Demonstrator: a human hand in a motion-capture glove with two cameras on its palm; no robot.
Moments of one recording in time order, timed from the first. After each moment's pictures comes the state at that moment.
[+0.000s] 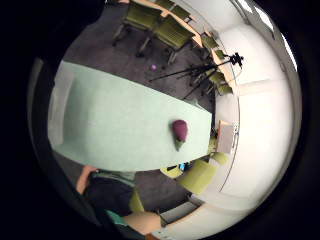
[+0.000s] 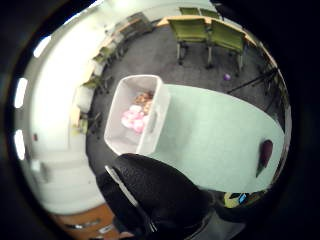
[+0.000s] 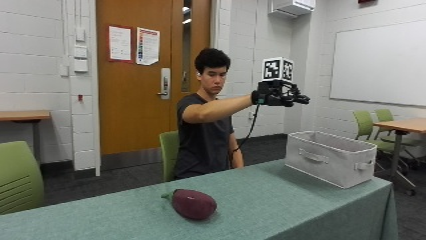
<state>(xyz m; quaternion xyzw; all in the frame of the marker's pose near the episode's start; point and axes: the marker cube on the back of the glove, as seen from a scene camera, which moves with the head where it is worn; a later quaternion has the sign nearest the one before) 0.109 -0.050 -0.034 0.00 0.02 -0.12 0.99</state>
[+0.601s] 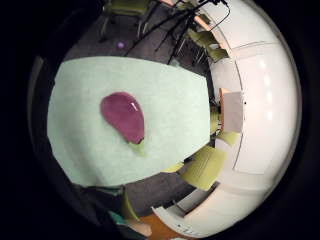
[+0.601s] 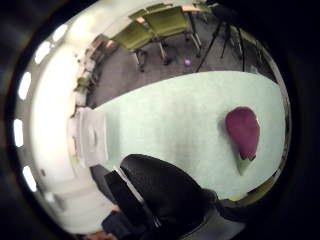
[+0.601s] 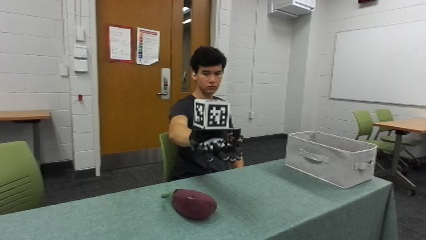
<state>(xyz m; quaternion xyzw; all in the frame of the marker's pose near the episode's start) 0.409 -0.032 0.102 -0.03 0.03 0.10 0.99</state>
